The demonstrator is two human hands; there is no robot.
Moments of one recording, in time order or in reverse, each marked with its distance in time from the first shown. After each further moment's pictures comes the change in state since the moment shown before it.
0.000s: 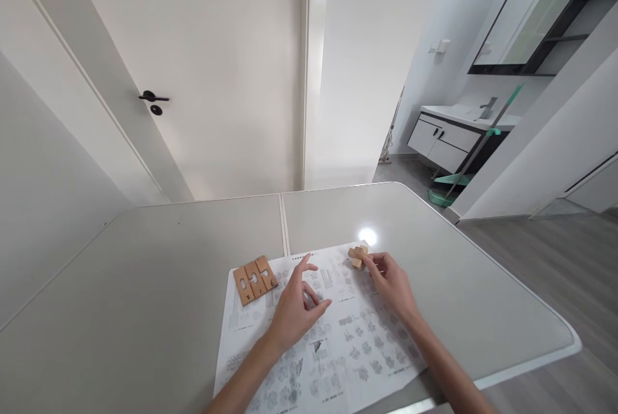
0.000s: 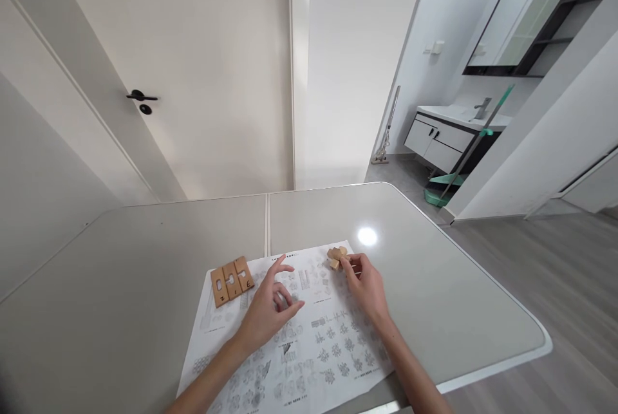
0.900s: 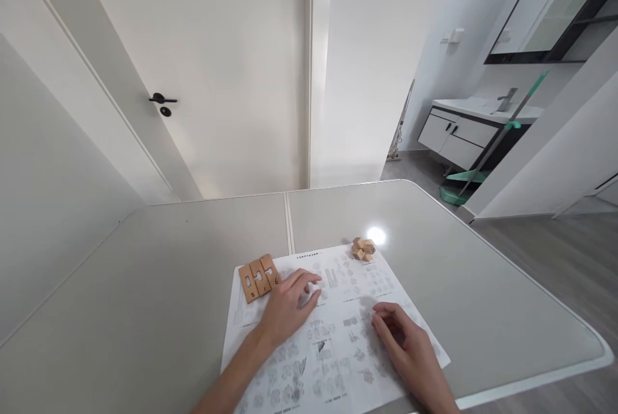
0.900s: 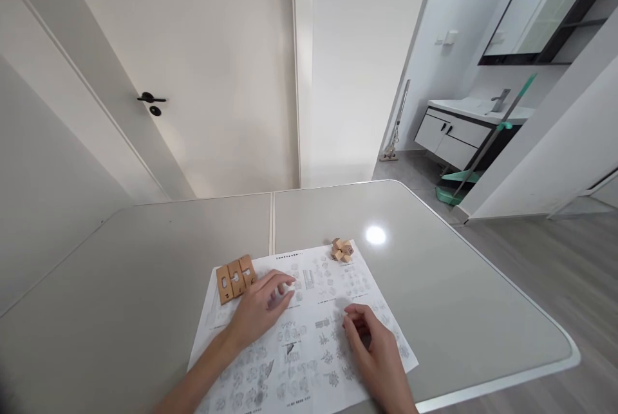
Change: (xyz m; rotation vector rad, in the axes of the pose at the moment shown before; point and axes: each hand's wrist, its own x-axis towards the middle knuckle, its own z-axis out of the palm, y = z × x) left_hand 0.001 0.000 -0.026 0.433 -0.034 0.273; right_hand -0.099 0.009 -0.010 -0.022 -0.191 -0.008
